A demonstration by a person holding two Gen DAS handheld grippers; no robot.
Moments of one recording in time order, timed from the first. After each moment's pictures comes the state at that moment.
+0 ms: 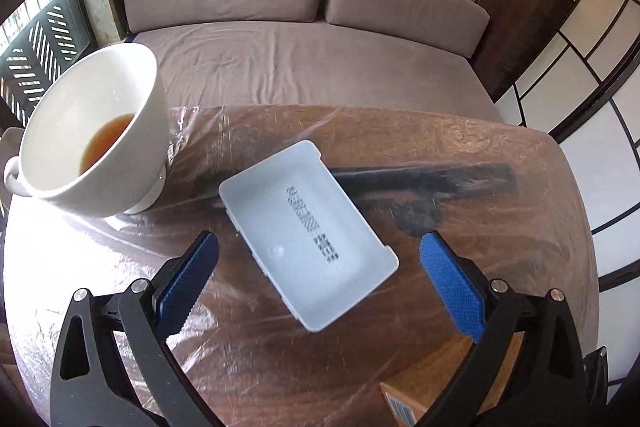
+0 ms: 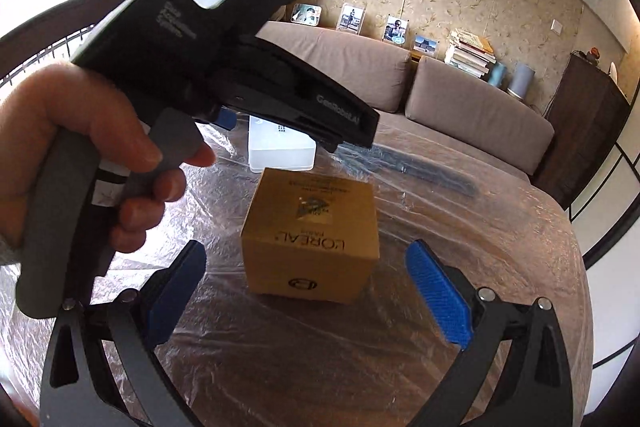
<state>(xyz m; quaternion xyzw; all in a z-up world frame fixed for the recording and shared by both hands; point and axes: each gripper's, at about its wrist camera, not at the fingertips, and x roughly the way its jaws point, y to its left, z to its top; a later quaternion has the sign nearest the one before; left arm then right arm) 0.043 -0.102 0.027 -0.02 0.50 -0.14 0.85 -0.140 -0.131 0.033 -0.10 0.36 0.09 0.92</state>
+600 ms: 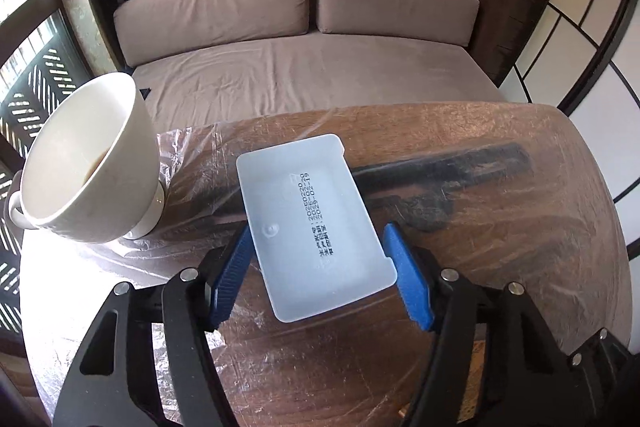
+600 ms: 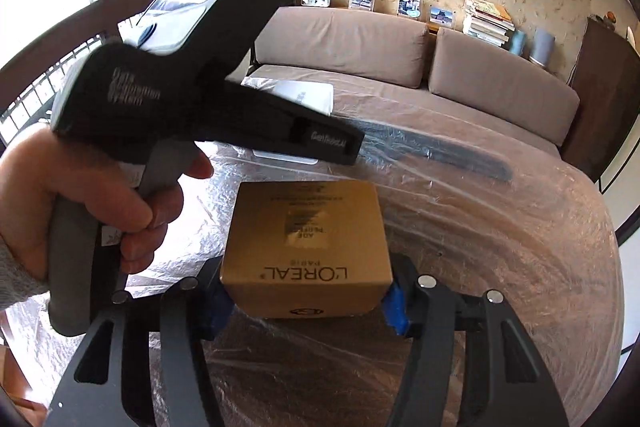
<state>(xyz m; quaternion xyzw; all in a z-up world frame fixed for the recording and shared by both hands) 0.038 -0.113 0.023 0.05 0.47 -0.15 0.87 -0.119 -0.144 0.032 -0.04 0.40 0.12 0.91</state>
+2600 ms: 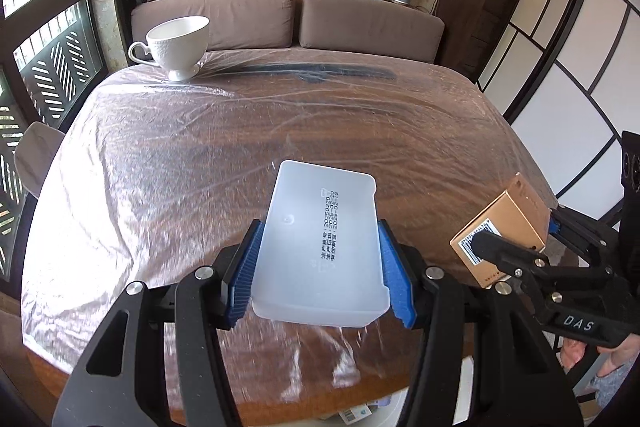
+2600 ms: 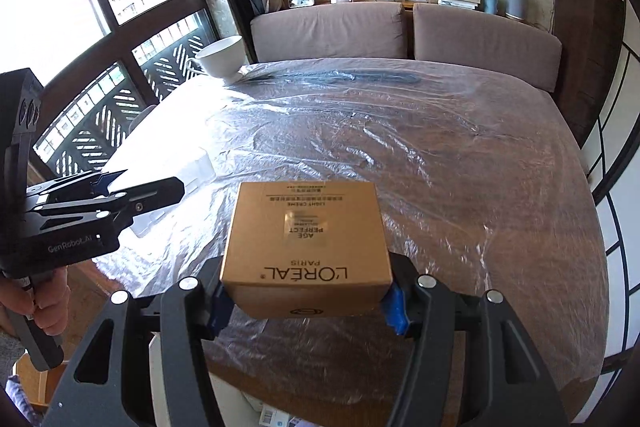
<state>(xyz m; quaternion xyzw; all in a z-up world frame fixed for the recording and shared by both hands) -0.197 -0.107 0.060 0.00 0.43 -0.16 0.89 -0.282 -0.243 0.051 0.04 0.41 0.14 0.90</state>
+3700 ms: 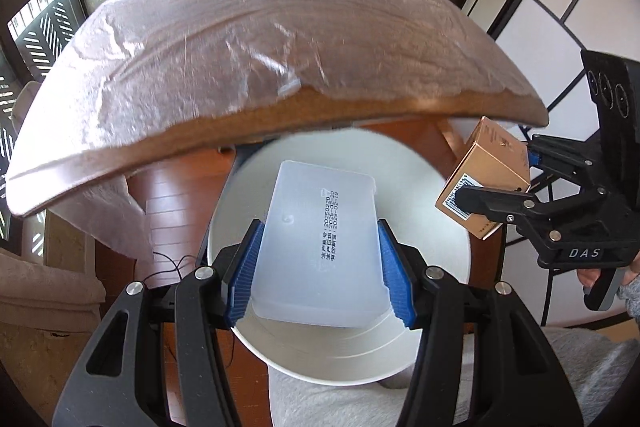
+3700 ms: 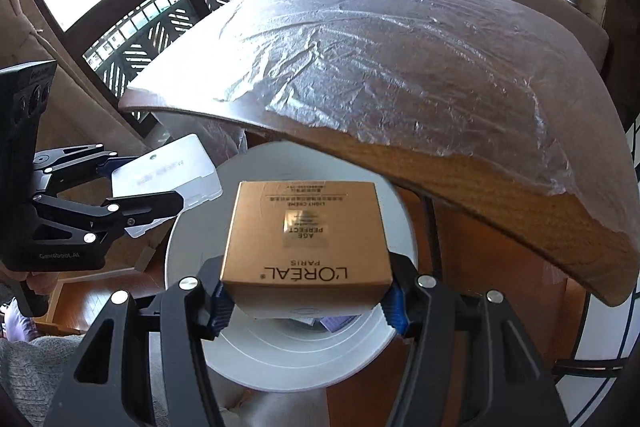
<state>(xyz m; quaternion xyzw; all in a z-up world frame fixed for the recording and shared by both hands) -0.342 -0.102 0.002 0.03 0.51 -0.19 0.84 -0.410 -0.228 -0.005 -0.01 0.50 0.23 0.83</state>
